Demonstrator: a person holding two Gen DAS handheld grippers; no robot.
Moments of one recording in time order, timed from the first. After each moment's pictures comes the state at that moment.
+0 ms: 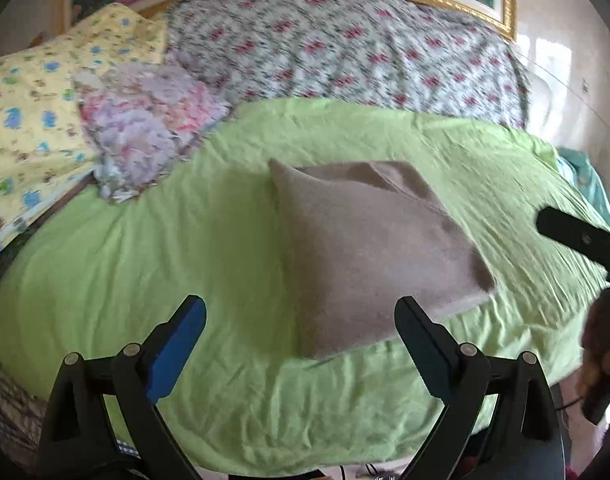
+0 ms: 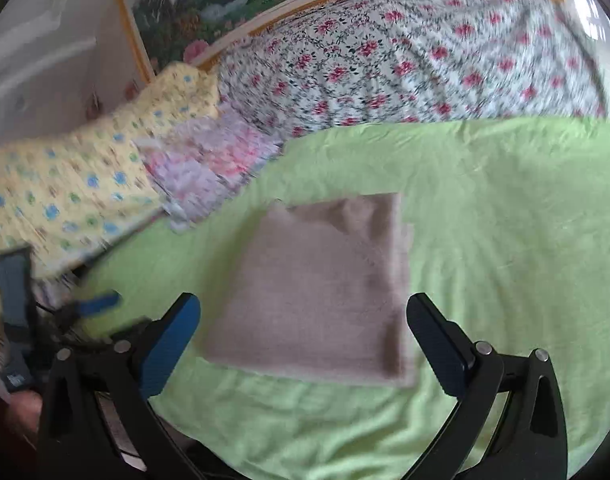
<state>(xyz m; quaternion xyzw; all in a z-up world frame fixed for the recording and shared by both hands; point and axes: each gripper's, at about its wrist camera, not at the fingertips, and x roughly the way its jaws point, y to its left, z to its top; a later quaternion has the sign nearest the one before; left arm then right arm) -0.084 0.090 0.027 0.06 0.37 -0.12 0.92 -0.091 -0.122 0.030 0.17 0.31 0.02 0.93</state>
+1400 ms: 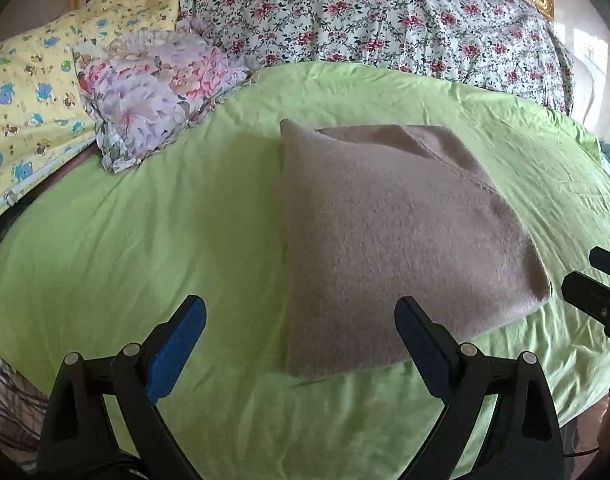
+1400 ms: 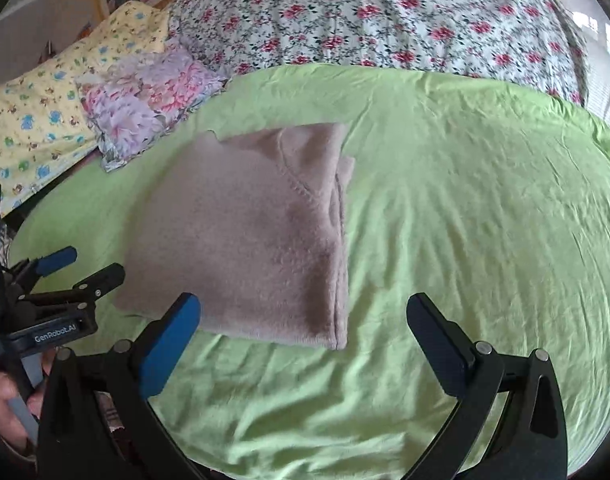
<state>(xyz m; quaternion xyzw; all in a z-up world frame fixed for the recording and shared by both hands) -0.046 0.059 -0.031 0.06 0.41 -0.04 0.91 -0.080 -0.132 -0.013 0.07 0.42 -0.07 0.90</state>
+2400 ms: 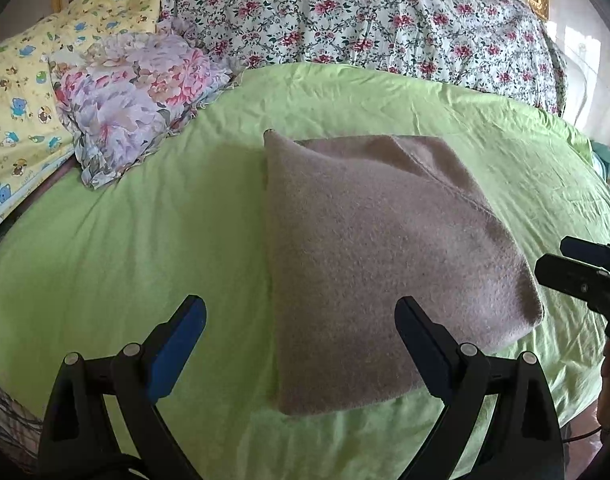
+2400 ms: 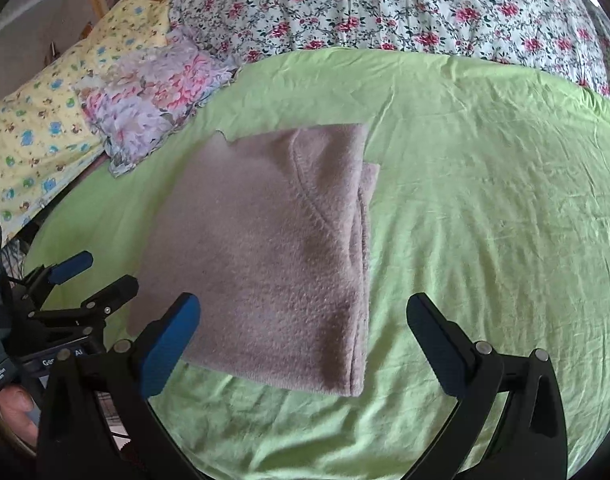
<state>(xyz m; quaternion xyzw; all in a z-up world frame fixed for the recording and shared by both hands) -0.022 0.050 -0.022 0.06 0.42 -0.07 0.90 -0.034 -0.150 -0.011 0.11 0.45 -0.03 0.88</state>
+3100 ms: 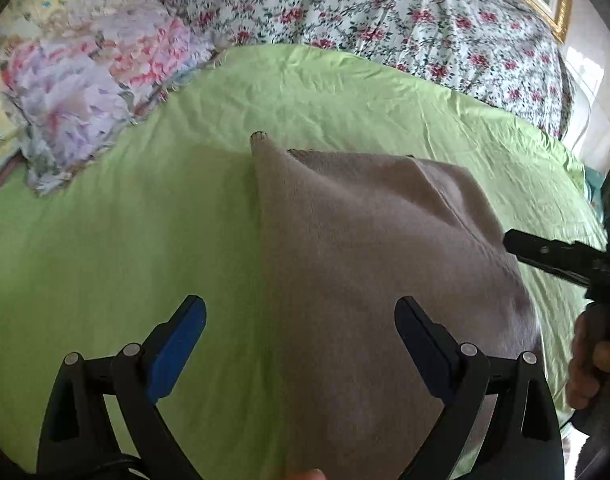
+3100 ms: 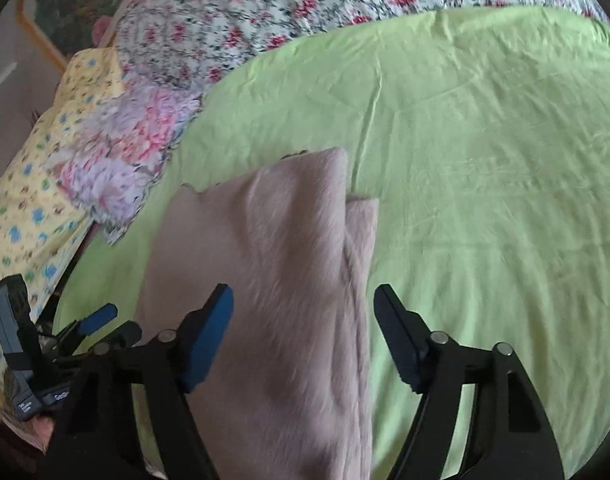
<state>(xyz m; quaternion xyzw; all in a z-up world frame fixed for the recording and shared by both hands) 0.080 0.055 -0.039 -0.01 0.46 -0.11 0.88 0.058 -0.218 -0.050 0.24 0.45 -0.02 0.86</state>
